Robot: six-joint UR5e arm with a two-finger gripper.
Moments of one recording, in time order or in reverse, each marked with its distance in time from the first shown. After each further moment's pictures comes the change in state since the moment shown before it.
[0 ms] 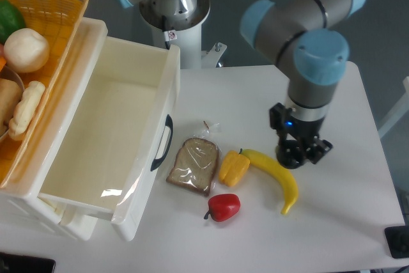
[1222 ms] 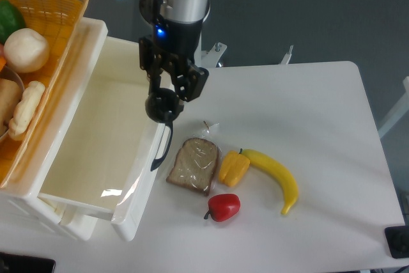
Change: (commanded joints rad) arm -0.170 0.292 -0.146 -0.012 -0.249 -0.249
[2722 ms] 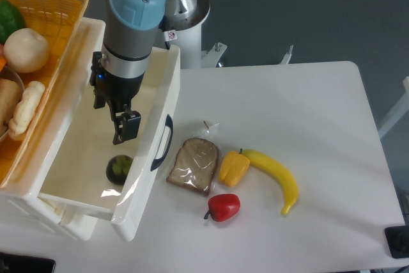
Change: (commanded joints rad) arm -0.123 -0.129 0.020 0.002 -0.155 -0.048
